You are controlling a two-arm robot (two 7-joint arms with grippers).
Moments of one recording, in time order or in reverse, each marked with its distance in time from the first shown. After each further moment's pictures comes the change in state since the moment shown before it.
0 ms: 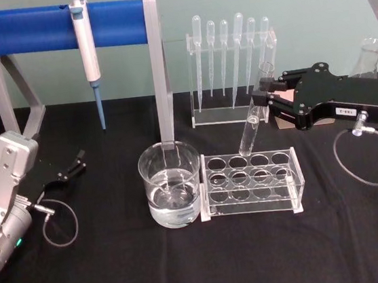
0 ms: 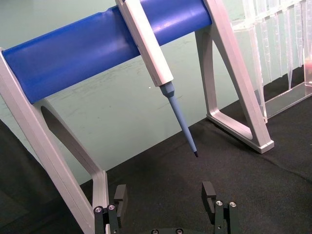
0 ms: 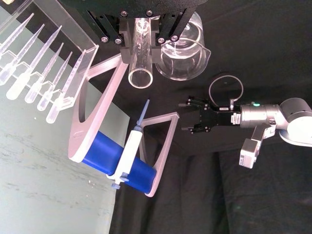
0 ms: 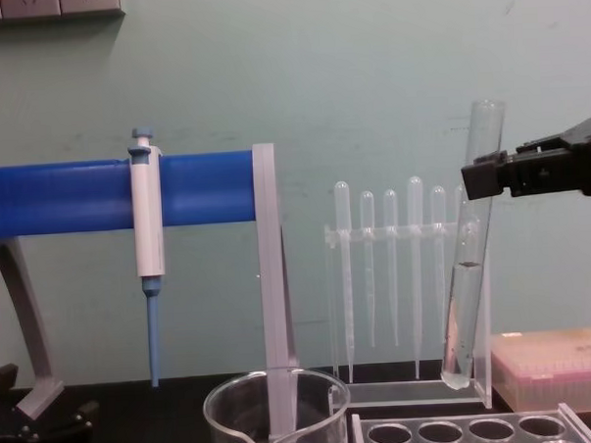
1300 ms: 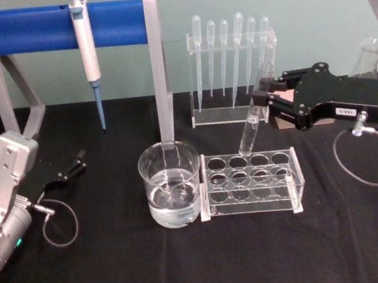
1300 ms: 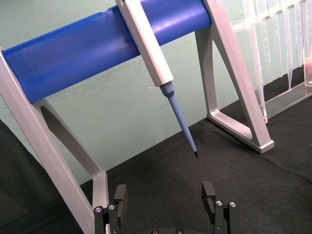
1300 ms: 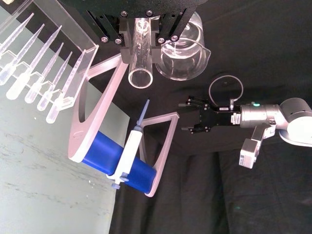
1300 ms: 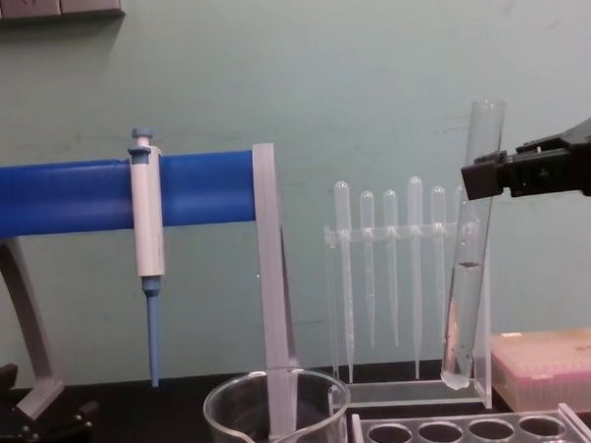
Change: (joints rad) left arm 0.000 0.000 0.000 0.000 0.000 0.000 0.000; right arm 0.000 0.000 0.000 0.000 0.000 -0.001 0.000
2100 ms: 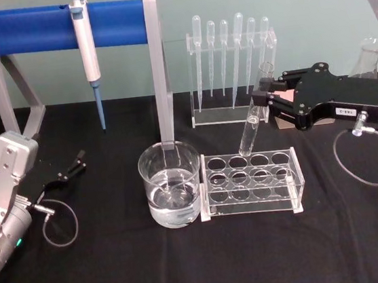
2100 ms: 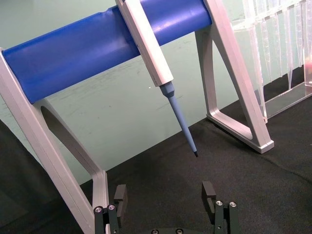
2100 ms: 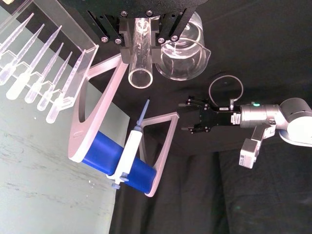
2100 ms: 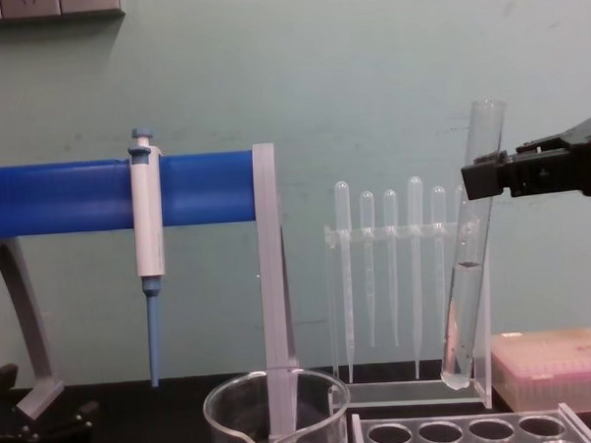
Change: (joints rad) left arm 0.000 0.000 0.000 0.000 0.000 0.000 0.000; right arm 0.000 0.000 0.000 0.000 0.000 0.000 0.000
